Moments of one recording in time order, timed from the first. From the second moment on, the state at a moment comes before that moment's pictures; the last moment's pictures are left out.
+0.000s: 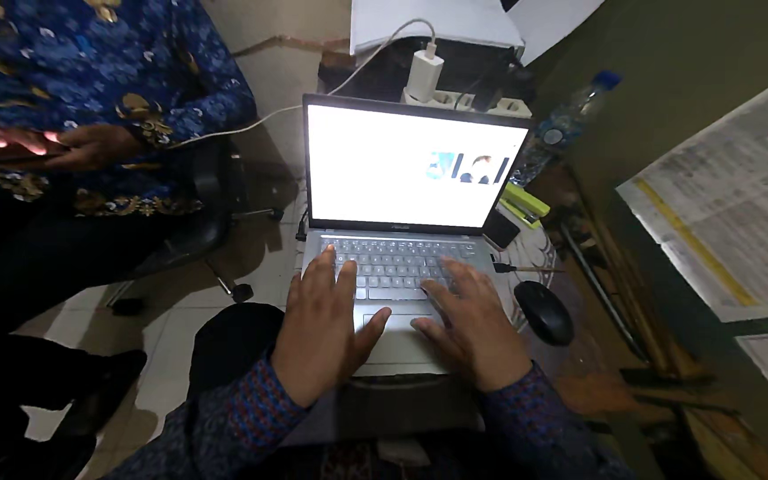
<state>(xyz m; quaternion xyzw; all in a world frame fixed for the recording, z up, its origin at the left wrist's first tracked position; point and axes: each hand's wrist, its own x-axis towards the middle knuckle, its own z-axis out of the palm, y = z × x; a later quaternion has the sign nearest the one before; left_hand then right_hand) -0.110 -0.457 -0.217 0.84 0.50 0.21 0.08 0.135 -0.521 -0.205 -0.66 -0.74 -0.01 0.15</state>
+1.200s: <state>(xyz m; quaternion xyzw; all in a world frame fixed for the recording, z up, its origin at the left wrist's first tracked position) -0.110 -0.456 -0.216 0.84 0.50 0.20 0.07 0.156 -0.541 -0.225 -0.70 -0.68 -0.04 0.22</state>
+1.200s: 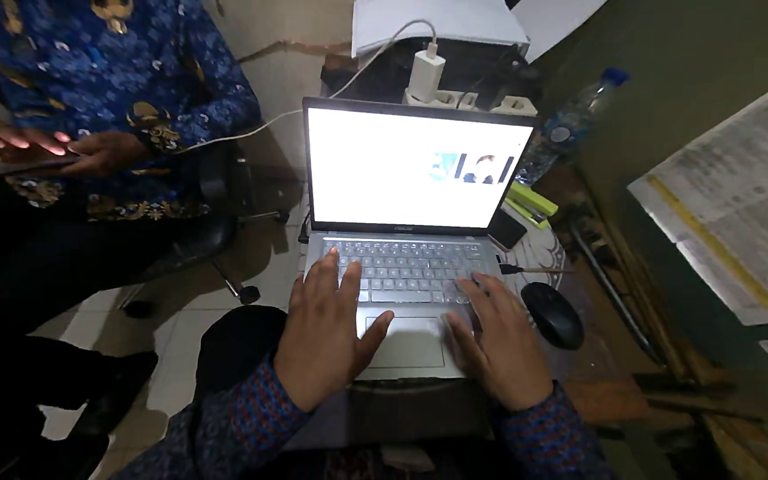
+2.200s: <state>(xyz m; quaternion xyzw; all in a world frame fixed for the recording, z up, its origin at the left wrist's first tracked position) -0.111 -0.457 -0.216 0.84 0.50 0.20 0.08 0.154 -0.541 -0.222 -0.71 -0.66 -0.06 0.23</state>
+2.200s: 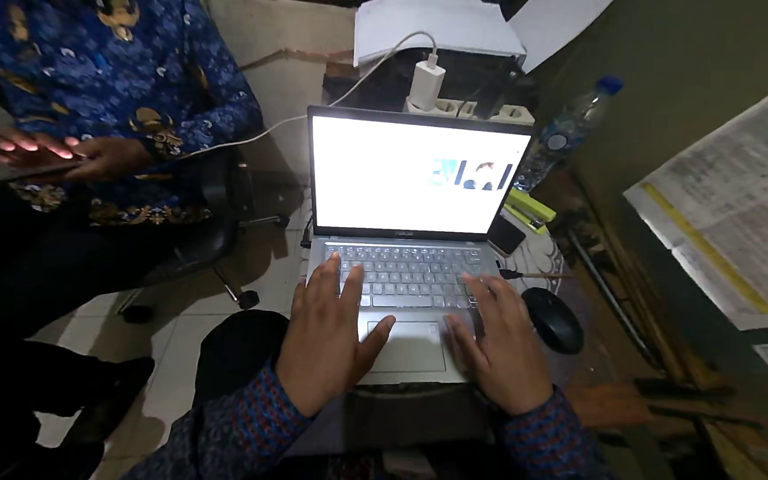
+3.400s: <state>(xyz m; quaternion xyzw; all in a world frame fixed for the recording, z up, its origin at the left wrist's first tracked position) -0.109 -0.457 -0.215 0.84 0.50 0.19 0.08 0.241 -0.576 -0.231 -0.78 -0.56 -0.12 0.24</state>
